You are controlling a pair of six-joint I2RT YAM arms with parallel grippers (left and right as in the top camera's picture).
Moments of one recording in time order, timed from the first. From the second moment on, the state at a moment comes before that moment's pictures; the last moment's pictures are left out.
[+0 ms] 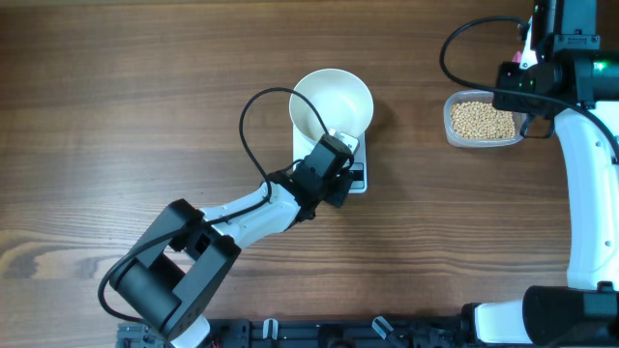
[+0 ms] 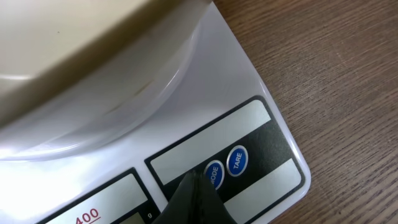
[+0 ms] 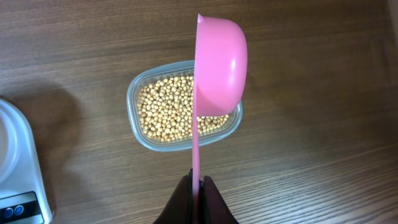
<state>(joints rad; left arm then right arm) -0.73 1.79 0.89 -0.04 -0.03 -0.20 -0.02 1.60 1.74 -1.25 0.23 0.09</state>
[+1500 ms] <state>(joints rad) -0.73 1.79 0.90 -0.06 -0.06 -0.20 -0.02 1.60 1.74 -1.25 0.23 0.09</state>
